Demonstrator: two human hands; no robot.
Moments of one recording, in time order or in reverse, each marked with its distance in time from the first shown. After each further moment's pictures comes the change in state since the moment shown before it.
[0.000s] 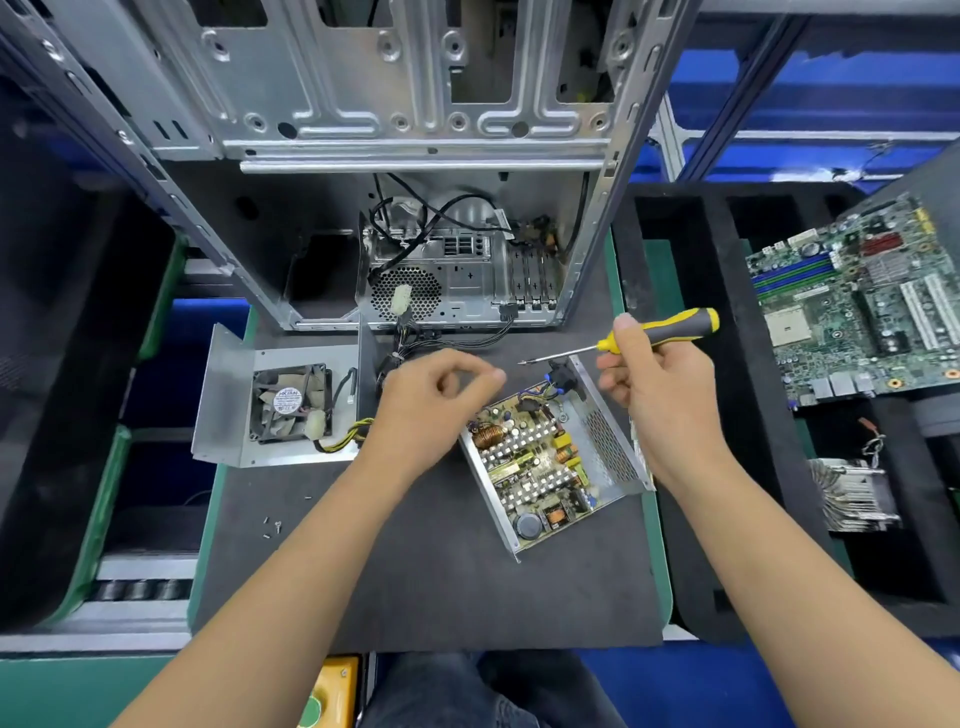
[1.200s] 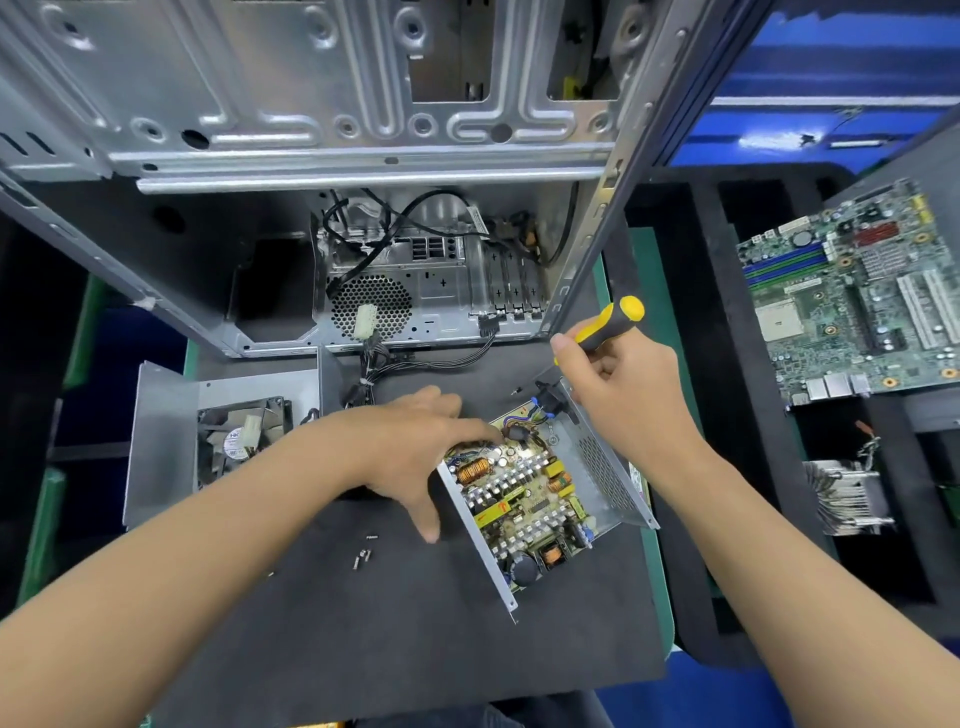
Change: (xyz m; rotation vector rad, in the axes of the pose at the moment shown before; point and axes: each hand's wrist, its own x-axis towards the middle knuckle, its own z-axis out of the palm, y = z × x) left_hand 0.069 -0.017 -0.011 0.959 -1.065 0.285; right_hand 0.037 0.007 0.017 -0.557 -0.098 -0.290
